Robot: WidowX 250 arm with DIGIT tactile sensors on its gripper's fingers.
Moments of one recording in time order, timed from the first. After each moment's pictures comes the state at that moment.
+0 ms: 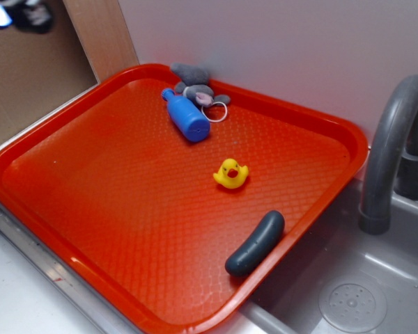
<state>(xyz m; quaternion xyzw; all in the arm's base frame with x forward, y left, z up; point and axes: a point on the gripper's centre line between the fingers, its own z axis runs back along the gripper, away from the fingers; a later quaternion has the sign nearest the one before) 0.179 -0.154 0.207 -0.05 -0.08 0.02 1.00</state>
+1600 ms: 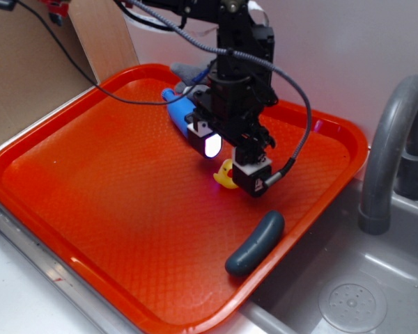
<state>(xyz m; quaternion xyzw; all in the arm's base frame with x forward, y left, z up) 0.236 -0.290 0.040 0.04 0.06 -0.12 0.99</state>
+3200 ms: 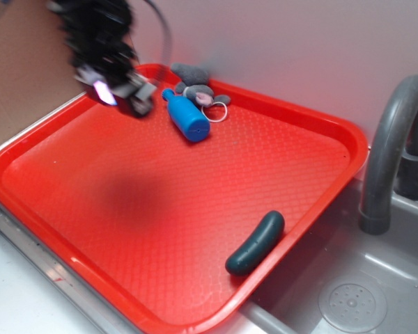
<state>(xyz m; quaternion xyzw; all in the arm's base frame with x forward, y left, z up) 0.197 -0.180 0.149 -0.06 -0.08 -0.02 1.00</state>
